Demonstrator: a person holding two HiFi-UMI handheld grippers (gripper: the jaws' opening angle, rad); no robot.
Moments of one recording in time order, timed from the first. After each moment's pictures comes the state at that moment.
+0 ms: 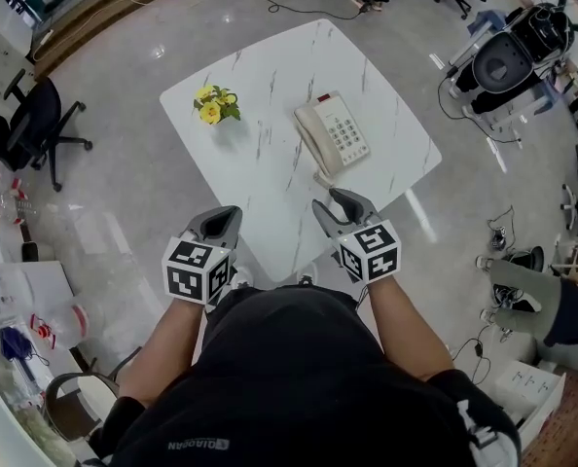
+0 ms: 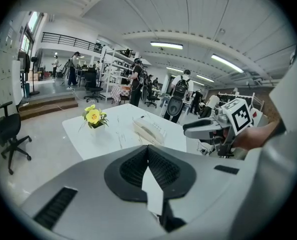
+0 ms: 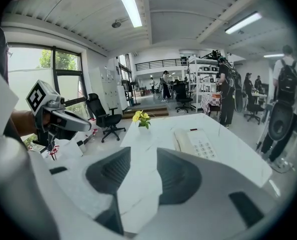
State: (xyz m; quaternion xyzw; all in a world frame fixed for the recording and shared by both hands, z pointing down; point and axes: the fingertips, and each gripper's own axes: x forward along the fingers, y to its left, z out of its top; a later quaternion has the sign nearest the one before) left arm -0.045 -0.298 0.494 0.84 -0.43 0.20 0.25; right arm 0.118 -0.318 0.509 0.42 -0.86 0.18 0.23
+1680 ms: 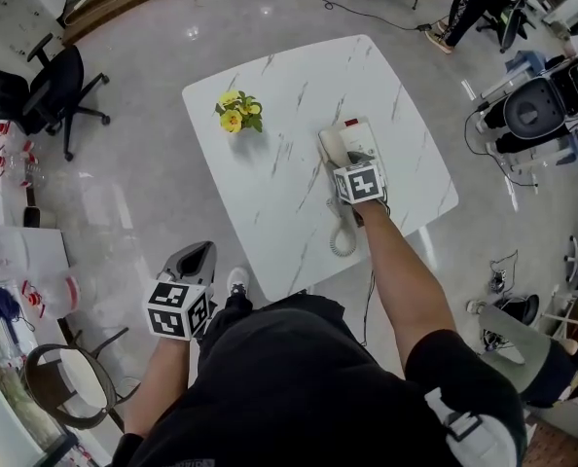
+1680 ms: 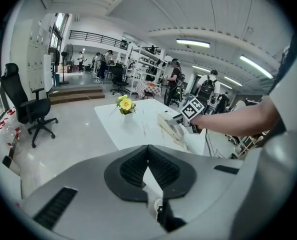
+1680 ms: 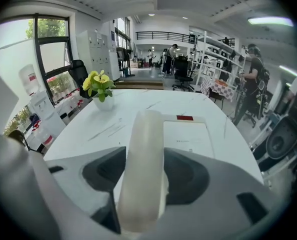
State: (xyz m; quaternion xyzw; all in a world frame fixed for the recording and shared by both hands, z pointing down) left arm -0.110 -0.270 0.515 0.75 -0.54 0.21 0.31; right arm 0.142 -0.518 0.641 0.41 -0.80 0.19 0.40
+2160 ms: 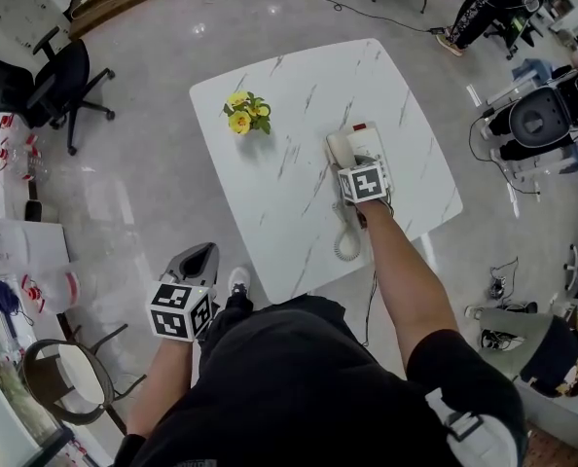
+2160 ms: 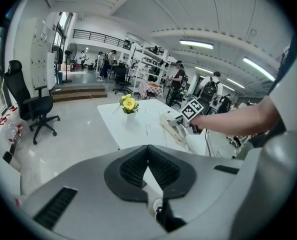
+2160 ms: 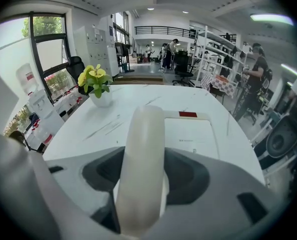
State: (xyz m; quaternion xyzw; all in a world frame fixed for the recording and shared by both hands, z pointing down) left arm -0.118 -0.272 0.519 0.75 -0.55 0.20 0.32; right arm 0.142 -0.527 0.656 0.41 -0.78 0.20 0.42
